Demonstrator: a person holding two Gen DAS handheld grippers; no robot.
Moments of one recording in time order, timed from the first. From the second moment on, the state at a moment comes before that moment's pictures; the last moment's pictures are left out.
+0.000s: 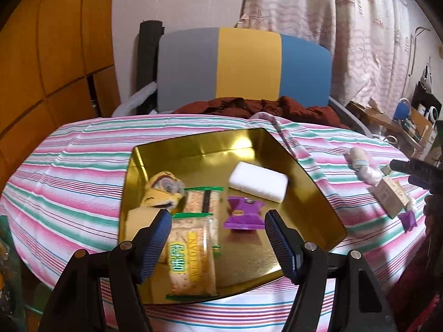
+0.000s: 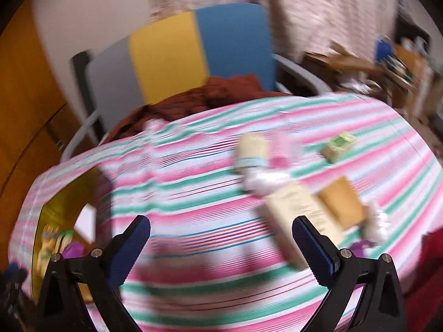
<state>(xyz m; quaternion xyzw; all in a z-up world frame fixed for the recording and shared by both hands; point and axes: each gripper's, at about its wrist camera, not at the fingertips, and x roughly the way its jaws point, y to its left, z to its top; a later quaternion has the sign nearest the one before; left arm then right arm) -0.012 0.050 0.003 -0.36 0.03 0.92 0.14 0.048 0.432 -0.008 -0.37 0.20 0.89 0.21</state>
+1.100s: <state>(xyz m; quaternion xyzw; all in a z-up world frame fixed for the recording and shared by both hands) -0.006 0.221 0.015 -0.36 0.10 0.86 0.35 0.077 0.531 -0.023 -0.30 0.38 0.85 0.19</state>
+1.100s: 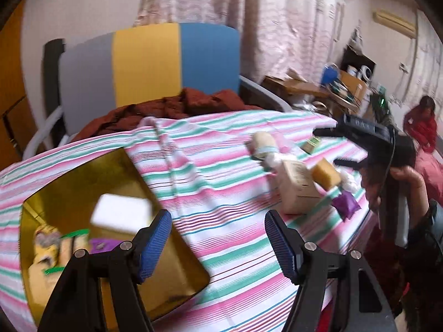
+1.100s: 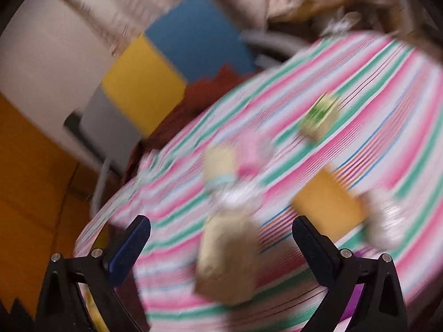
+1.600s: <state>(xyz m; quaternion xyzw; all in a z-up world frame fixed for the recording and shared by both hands) -0.022 0.356 -0.014 -0.39 0.15 0.80 0.42 0.123 0.572 -0.033 -0.26 0.47 0.80 0.26</state>
